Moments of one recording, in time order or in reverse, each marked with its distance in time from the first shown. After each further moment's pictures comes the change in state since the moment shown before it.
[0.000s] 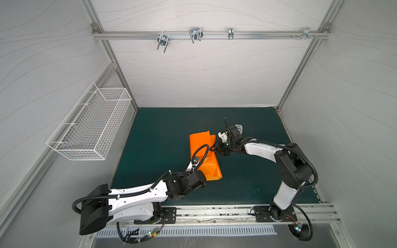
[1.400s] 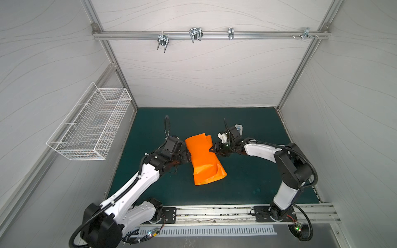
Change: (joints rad) left arm 0.688 0.067 0.246 -0.117 0.689 -0.112; right arm 0.009 0.000 -0.018 0.021 -0.001 0.006
